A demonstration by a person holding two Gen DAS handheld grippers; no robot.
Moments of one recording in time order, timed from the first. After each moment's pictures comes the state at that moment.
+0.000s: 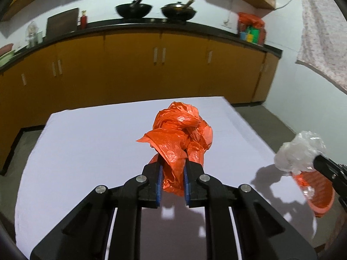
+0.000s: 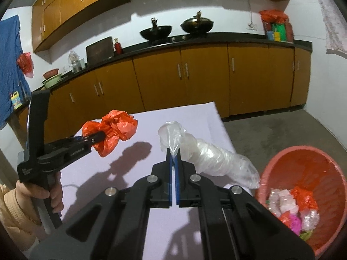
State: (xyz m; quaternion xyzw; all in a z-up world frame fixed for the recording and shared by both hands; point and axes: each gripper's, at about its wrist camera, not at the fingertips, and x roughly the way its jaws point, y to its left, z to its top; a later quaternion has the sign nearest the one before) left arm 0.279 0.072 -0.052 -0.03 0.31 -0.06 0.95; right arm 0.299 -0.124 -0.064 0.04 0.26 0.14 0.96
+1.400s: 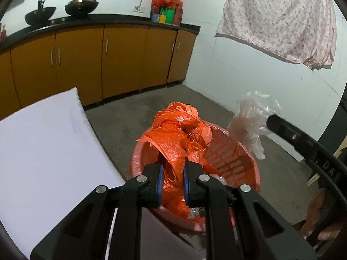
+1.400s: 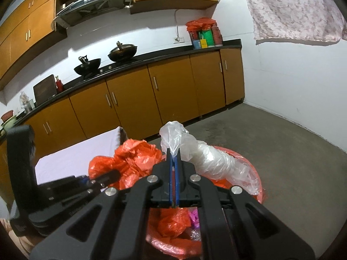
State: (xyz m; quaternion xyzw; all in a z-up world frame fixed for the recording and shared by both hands) left arm 0.263 -0.168 -0.060 -0.01 0.33 -0.30 0.90; right arm 0.236 -0.338 -0.053 0.12 0.21 -0.05 0.97
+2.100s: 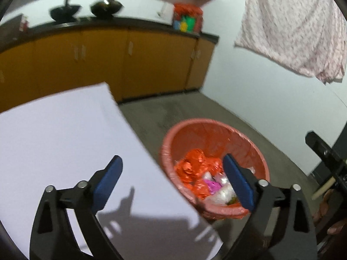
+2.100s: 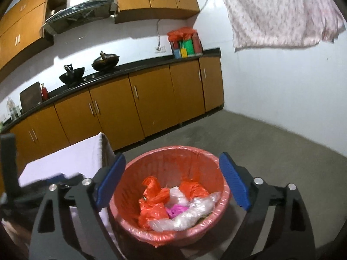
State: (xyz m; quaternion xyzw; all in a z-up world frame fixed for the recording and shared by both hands) left arm 0.216 -0.091 -0.045 -0.03 0.30 -0.22 0.93; right arm 0.177 -0.343 -0.054 0.10 0.17 -0.12 0.97
